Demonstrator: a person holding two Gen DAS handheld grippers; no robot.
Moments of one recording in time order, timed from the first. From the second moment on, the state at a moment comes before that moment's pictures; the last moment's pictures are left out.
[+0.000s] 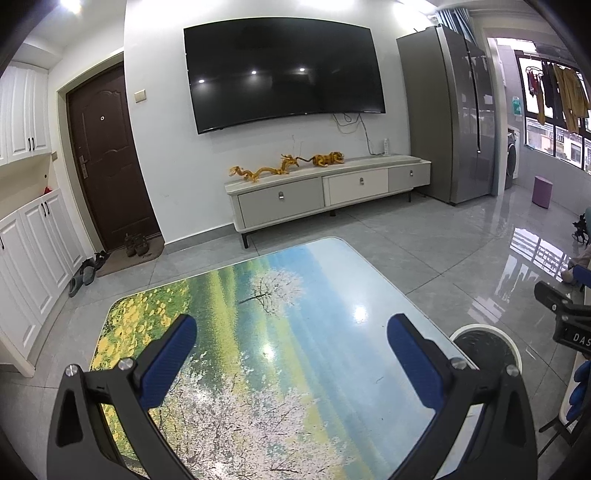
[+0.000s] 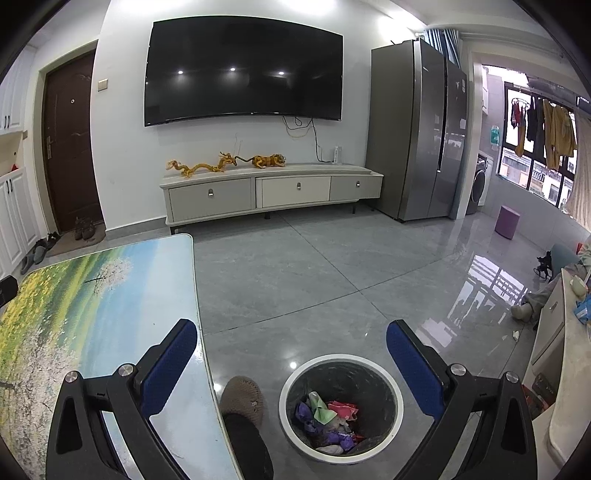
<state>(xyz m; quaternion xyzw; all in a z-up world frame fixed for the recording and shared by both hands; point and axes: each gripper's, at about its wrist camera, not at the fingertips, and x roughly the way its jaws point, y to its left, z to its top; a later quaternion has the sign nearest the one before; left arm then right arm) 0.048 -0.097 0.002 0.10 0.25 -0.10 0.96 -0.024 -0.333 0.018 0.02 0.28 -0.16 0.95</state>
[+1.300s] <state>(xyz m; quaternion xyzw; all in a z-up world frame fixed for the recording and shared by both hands) 0.031 -0.077 0.019 0.06 0.23 -0.08 0.97 -0.031 -0.315 0.041 0.00 0.25 -0.14 0.96</state>
